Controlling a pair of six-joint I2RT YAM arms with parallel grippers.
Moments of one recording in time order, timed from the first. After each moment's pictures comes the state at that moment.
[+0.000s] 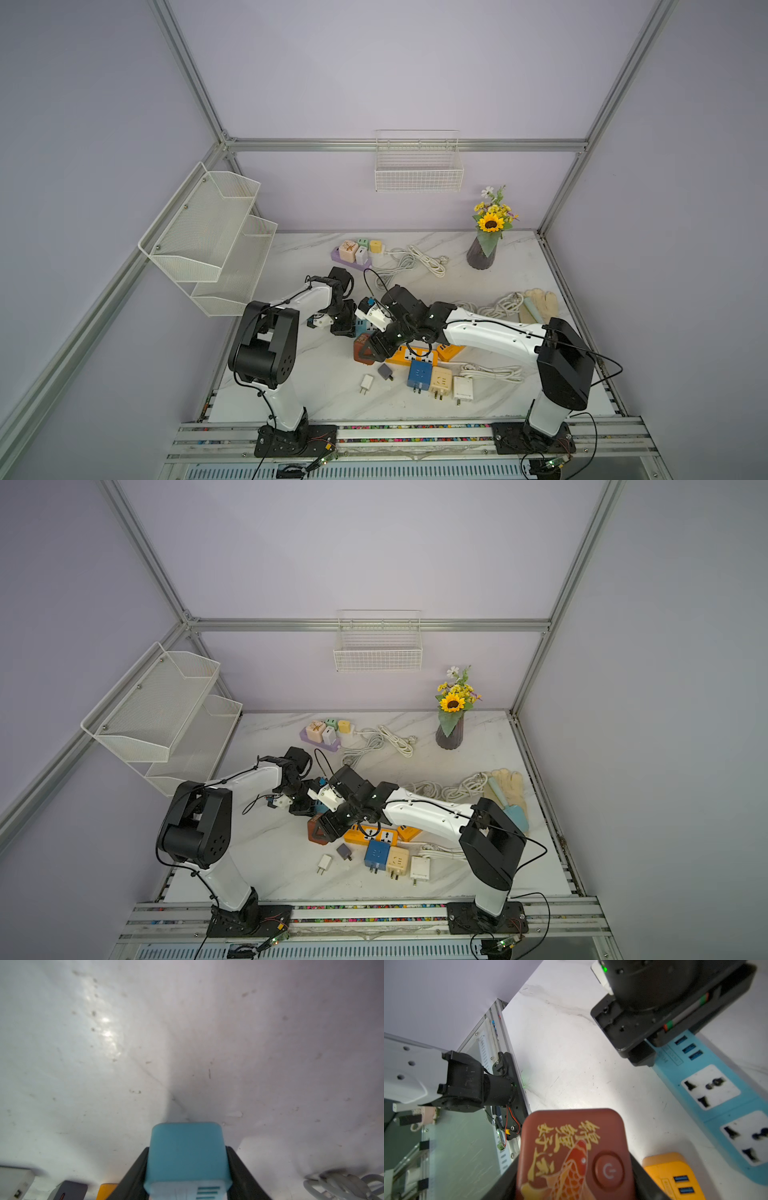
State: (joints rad) left arm -0.25 1.77 1.11 -0.79 0.20 -1.86; right arm 0.98 1.76 1.32 -0.42 -0.44 0.29
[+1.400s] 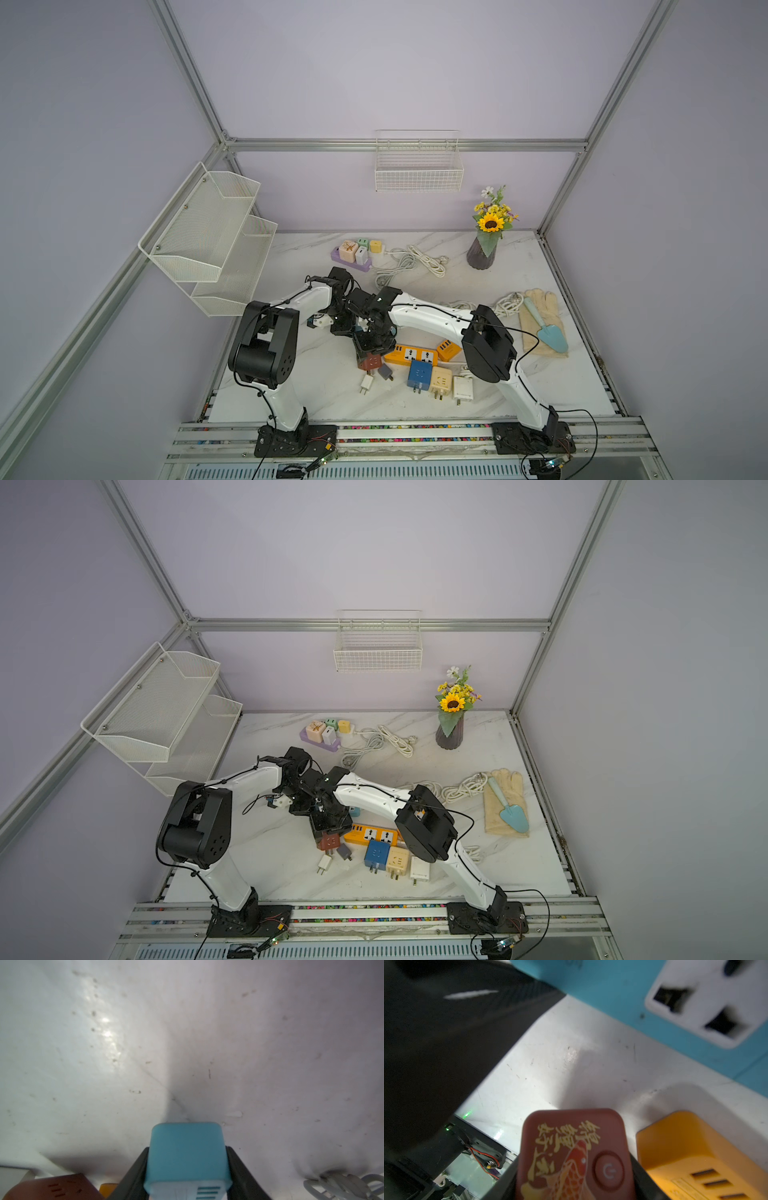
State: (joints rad) left arm -0.25 1.77 1.11 -0.79 0.20 -1.86; right arm 1.01 2.28 1.96 -1.10 -0.33 0.63
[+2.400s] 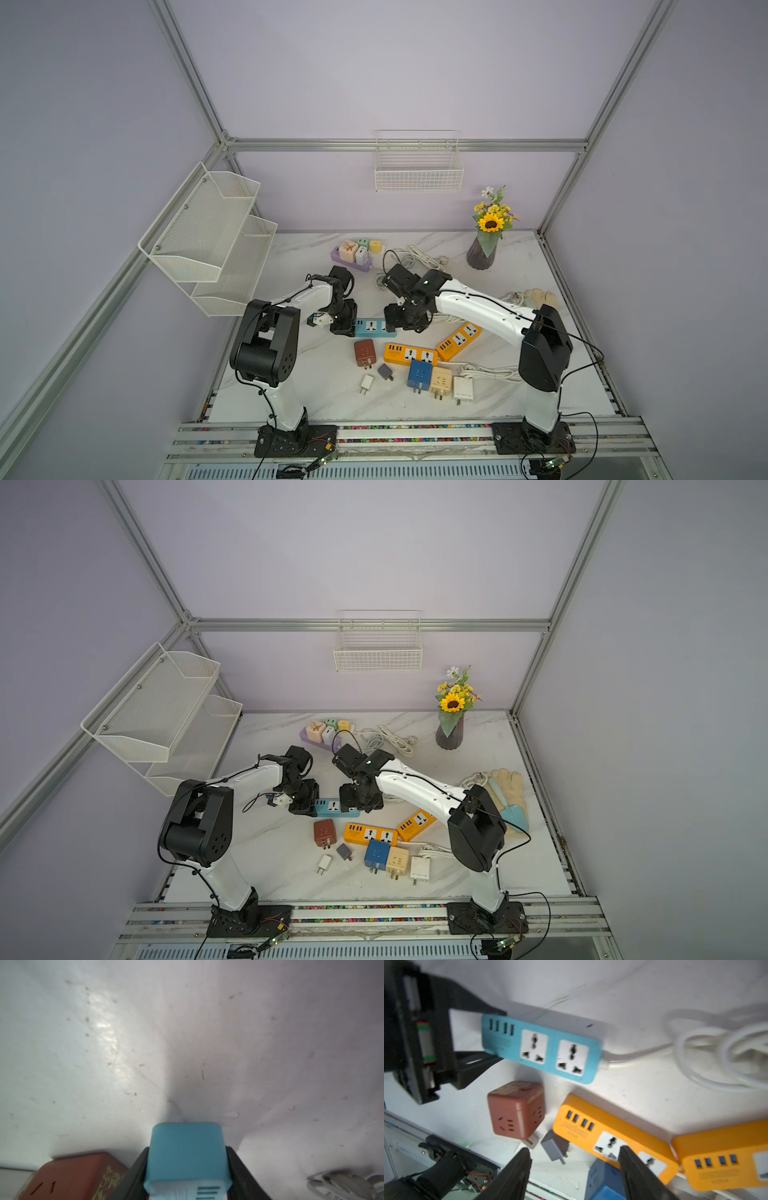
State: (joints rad) left arm -0.24 1.79 1.13 -0.81 0.20 -1.83; right arm 0.81 1.86 1.59 -0.99 -0.08 0.74
